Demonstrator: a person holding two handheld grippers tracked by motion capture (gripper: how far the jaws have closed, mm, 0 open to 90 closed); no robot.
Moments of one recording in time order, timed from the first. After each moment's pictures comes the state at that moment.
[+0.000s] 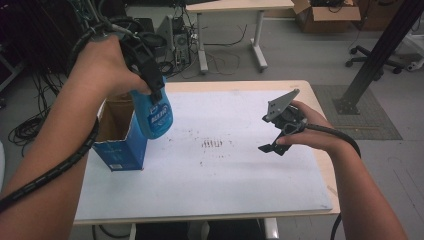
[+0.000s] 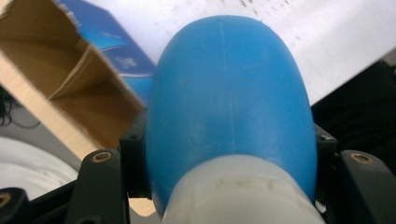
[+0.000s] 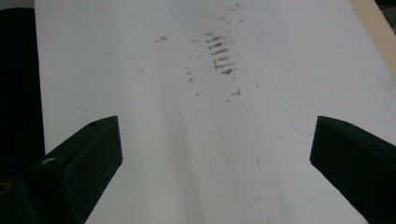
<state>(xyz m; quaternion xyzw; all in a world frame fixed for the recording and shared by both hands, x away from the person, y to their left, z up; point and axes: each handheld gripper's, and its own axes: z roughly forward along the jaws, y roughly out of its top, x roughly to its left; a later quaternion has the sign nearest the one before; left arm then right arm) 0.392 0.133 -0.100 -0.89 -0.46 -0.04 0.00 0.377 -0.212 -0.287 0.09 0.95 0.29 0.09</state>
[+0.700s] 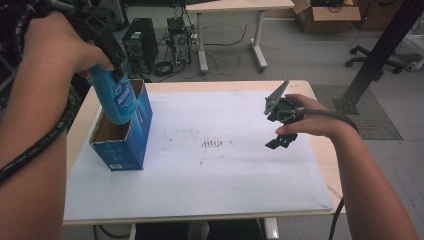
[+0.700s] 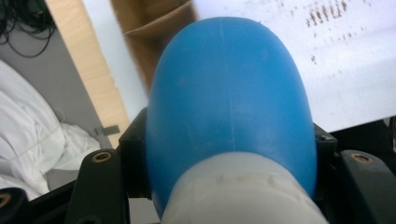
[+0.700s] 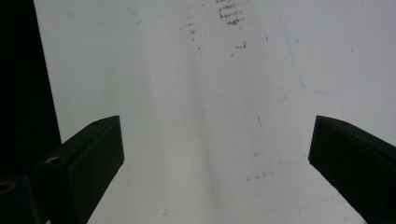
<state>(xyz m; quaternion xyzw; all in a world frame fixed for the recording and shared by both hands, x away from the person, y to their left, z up) 0.406 0.212 -0.069 -0.79 -0.61 -0.05 0.00 0.401 -0.210 -0.277 0.09 0.98 0.19 0.04</state>
